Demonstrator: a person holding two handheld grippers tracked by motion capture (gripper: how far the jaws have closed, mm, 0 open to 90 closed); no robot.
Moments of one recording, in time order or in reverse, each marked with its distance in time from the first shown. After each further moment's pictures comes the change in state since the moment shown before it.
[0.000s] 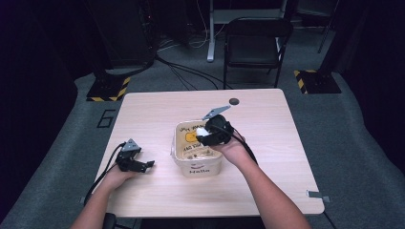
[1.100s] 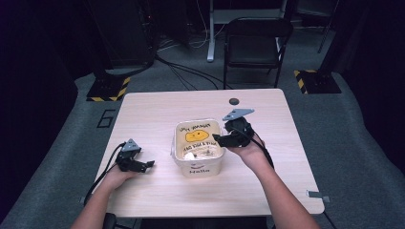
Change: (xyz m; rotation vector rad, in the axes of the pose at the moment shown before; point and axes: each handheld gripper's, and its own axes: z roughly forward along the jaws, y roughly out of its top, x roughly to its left) left arm 0.000 0.000 0.000 0.000 0.001 0.000; right arm -0.014 -0.028 -0.050 -0.080 -0.136 0.045
